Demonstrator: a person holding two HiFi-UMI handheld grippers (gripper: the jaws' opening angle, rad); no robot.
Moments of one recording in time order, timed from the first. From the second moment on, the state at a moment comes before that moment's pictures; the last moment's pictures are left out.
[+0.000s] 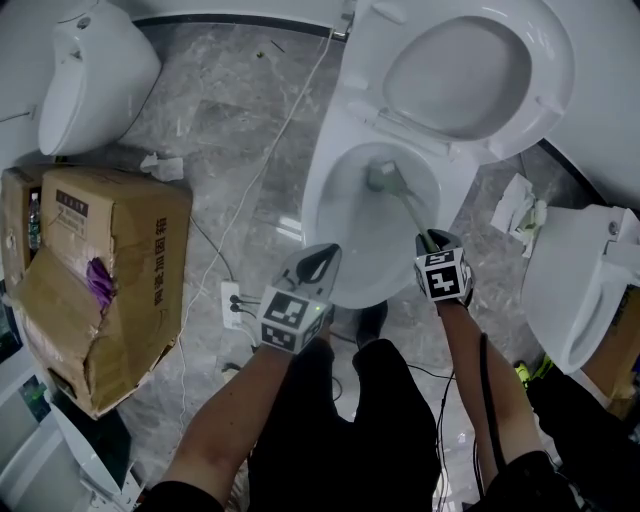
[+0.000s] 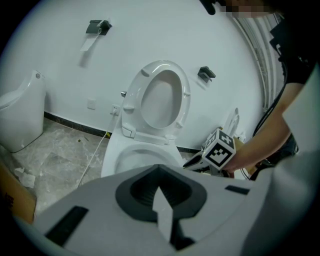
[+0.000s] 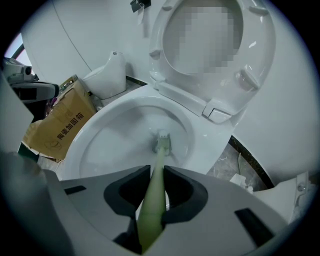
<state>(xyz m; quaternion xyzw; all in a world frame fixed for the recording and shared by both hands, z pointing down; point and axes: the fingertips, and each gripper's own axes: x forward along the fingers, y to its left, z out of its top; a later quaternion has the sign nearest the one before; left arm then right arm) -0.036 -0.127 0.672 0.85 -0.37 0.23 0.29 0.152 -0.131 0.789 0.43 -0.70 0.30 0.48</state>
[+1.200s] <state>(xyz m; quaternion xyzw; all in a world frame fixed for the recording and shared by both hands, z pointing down) -0.067 -0.088 0.671 0.84 -0.39 0.22 0.31 0.104 -0.073 0.802 0.40 -0.69 0.37 0.48</state>
